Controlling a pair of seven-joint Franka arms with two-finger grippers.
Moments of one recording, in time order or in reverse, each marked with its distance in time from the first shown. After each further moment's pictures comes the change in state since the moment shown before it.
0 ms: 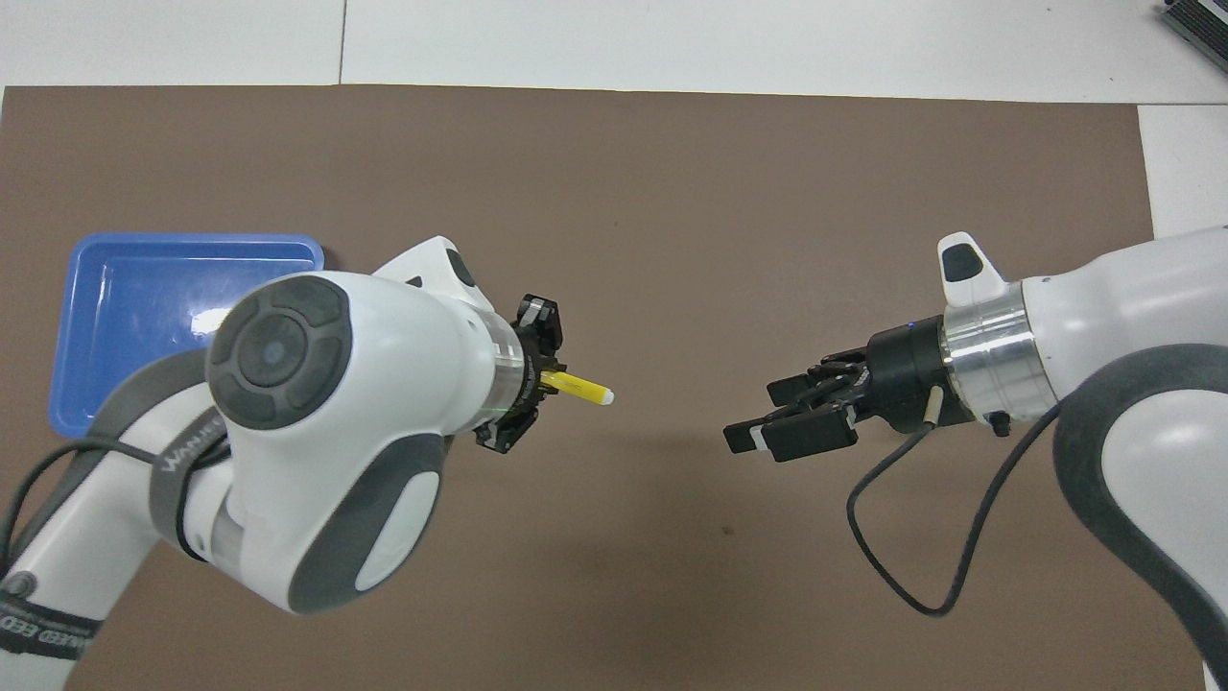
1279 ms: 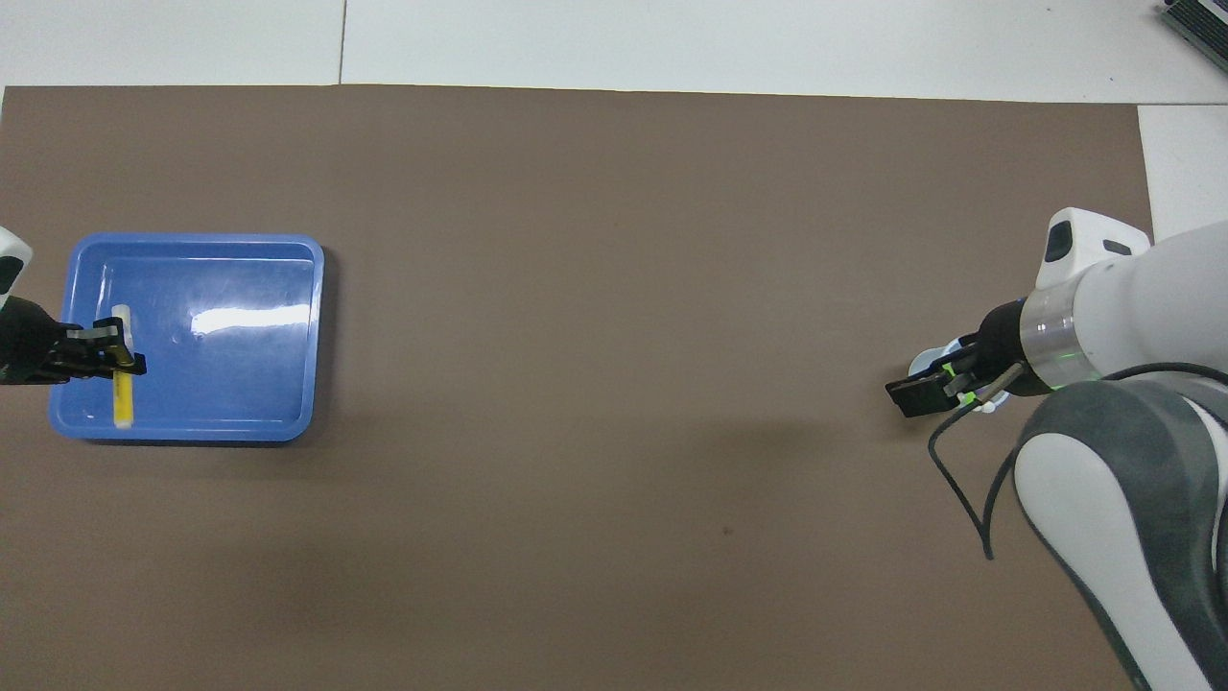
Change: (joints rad) left arm 0.695 -0.011 0.008 -0.110 0.117 -0.126 1.598; right arm -0.064 0.000 -0.010 -0.001 -0.704 0.119 0.102
